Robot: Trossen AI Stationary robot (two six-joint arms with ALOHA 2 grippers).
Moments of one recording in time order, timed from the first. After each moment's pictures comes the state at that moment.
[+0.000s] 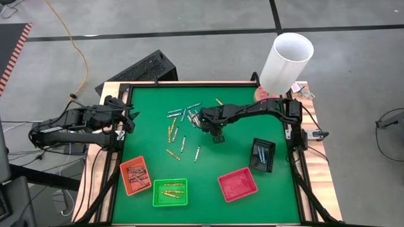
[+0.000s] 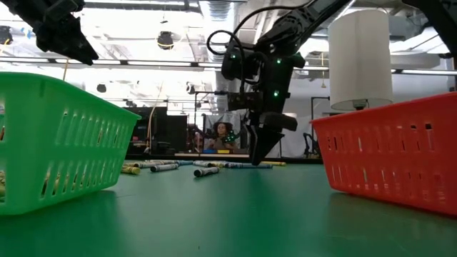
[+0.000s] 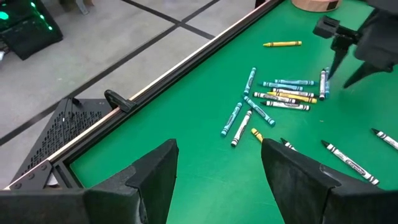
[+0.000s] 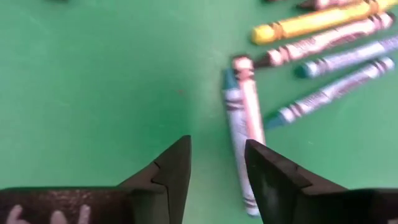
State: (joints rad) left arm 0.10 0.40 0.74 -0.91 -0.59 -0.30; right arm -0.19 1.94 1.37 -0.61 0.06 -0.38
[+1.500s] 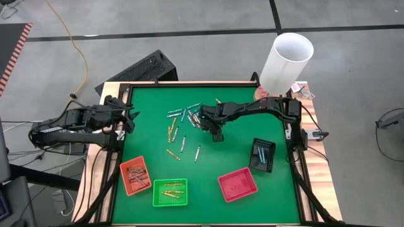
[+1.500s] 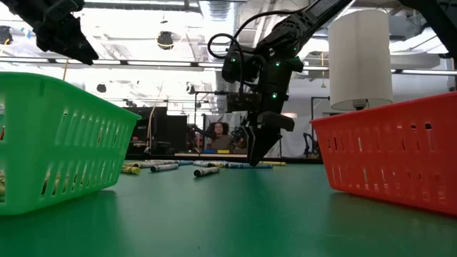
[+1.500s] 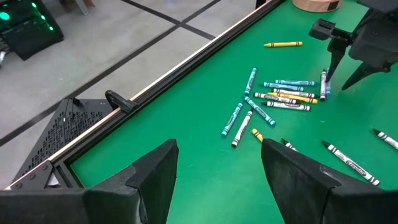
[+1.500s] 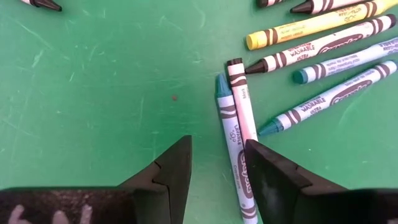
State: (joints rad) left arm 0.10 0.40 0.74 -0.91 -0.59 -0.30; right arm -0.22 1.95 1.37 -0.59 0.00 -0.39
